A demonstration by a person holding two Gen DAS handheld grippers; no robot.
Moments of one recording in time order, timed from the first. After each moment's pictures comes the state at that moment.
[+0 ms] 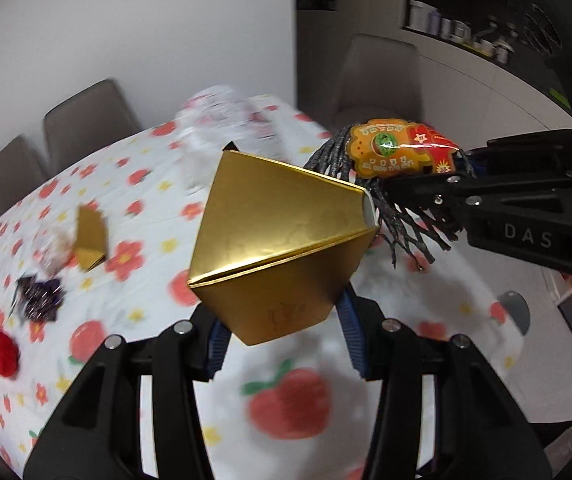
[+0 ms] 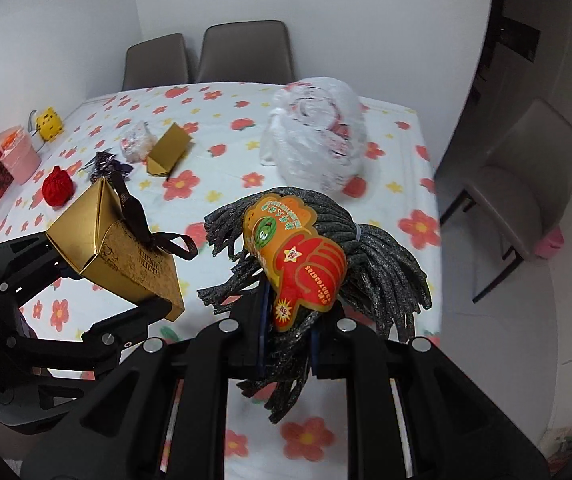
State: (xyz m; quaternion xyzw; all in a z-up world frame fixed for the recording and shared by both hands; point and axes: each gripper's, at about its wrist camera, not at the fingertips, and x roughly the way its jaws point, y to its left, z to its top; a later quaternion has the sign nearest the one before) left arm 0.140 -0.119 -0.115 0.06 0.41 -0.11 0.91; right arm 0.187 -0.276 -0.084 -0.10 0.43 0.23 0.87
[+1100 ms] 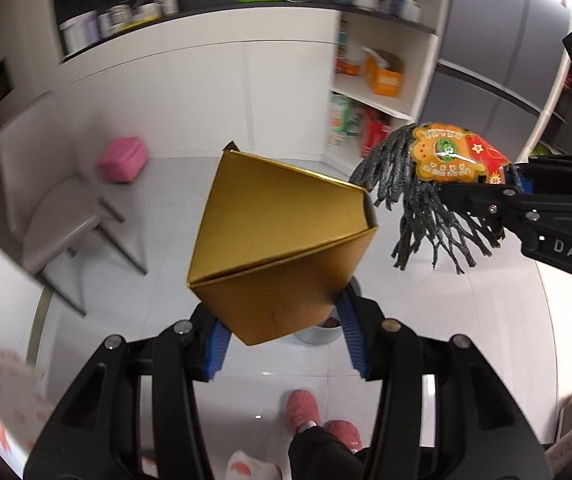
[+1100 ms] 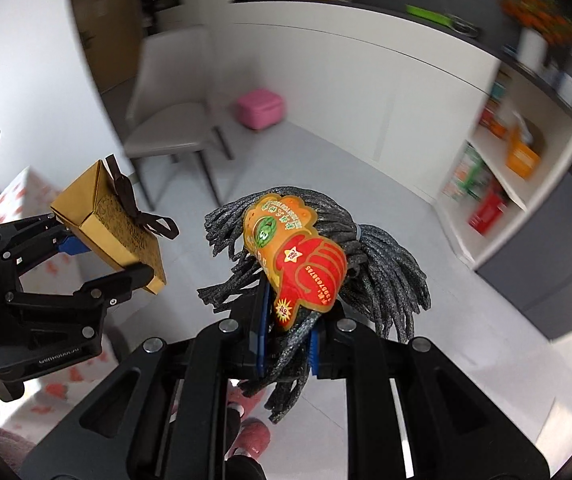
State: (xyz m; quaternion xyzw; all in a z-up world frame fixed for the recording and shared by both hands) left arm 0.111 -0.700 -0.140 0.25 0.36 -0.54 0.72; right arm -0.020 -0.829 -0.105 0.14 0.43 -0.25 0.86
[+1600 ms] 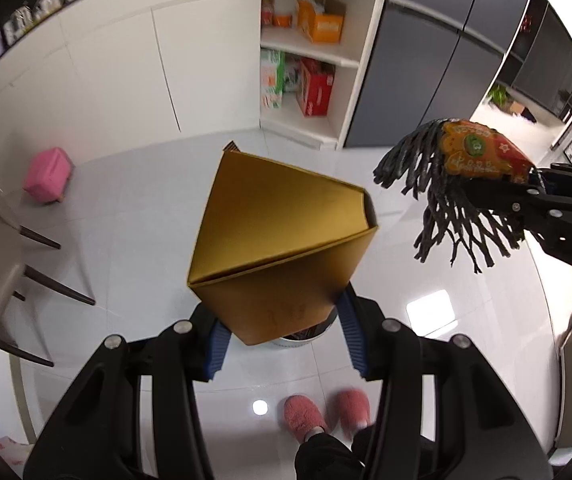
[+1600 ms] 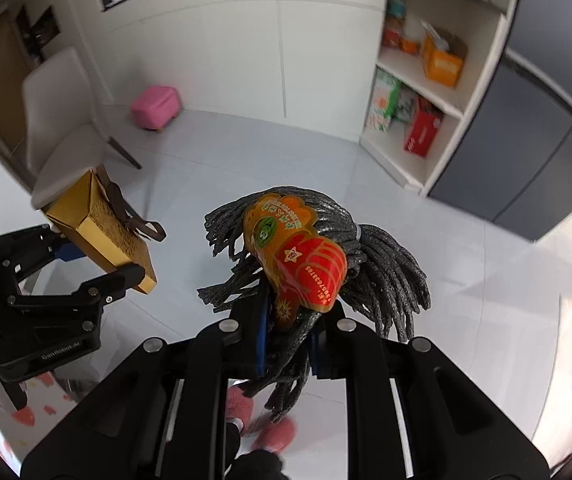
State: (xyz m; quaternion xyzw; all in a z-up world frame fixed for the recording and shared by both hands) left arm 0.122 -0.843 -0.249 0.32 0.38 -0.61 0.62; right arm -0.033 -0.935 -0.214 0.26 0.44 -0.37 0.78
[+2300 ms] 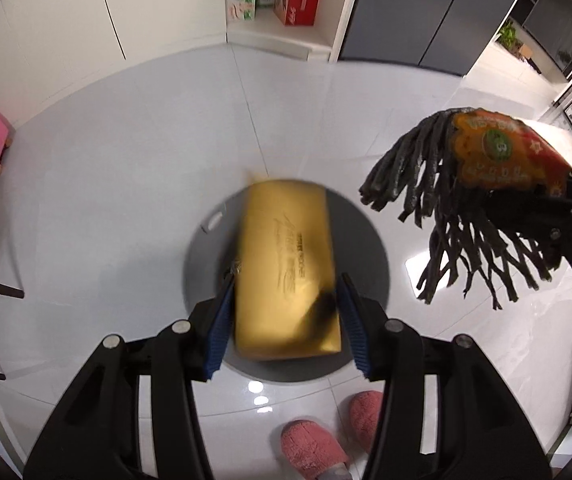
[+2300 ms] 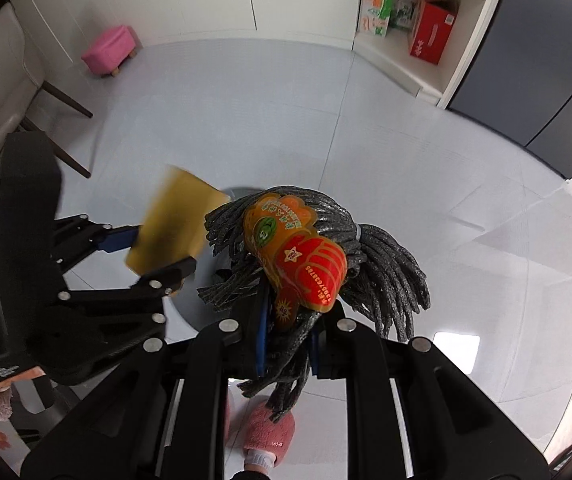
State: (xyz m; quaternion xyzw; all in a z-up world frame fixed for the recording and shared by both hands) left arm 0.096 -0.930 -0.570 0.37 0.43 -0.60 0.56; right arm -0.027 -0.990 -0.524 0.30 0.50 -0.36 0.73
